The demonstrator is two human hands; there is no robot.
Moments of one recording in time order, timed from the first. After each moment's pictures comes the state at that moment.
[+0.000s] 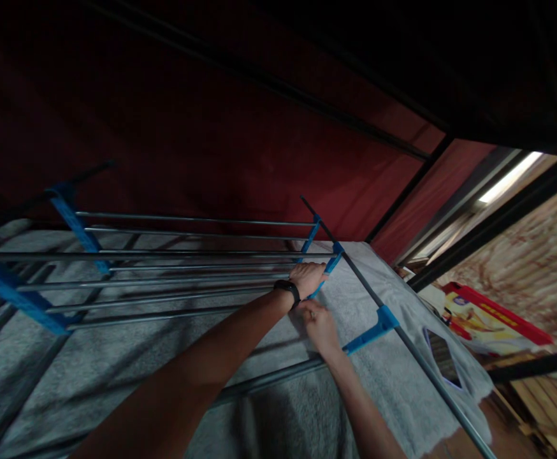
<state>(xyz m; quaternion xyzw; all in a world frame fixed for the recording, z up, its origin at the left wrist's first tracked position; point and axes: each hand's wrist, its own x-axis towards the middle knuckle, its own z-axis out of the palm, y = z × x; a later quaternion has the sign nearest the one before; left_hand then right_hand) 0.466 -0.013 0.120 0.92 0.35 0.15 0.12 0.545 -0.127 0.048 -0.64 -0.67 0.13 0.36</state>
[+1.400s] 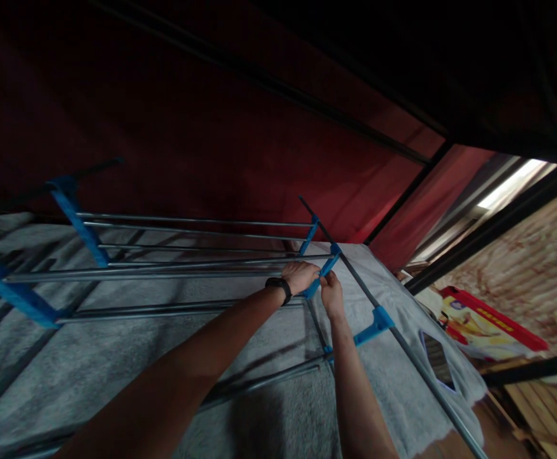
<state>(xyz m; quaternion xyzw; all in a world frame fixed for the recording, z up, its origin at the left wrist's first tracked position) 0.454 -0.006 0.121 0.91 0.36 0.15 0.15 0.595 -0.058 0.058 -0.66 -0.51 0.15 0.53</state>
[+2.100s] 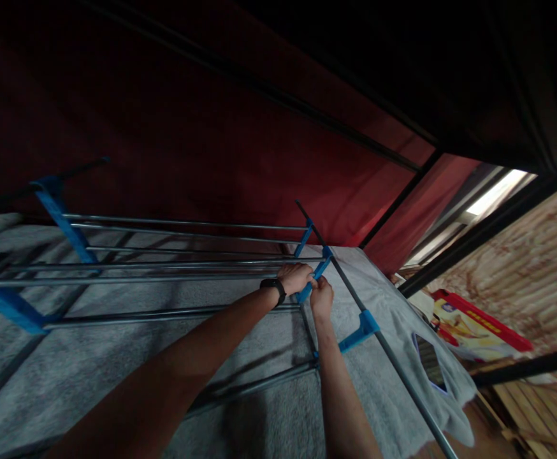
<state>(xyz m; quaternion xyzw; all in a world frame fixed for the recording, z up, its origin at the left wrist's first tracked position) 0.450 0.001 0.122 0.89 0.38 0.15 0.20 0.568 -0.061 0.062 -0.73 -0.49 0.06 0.47</state>
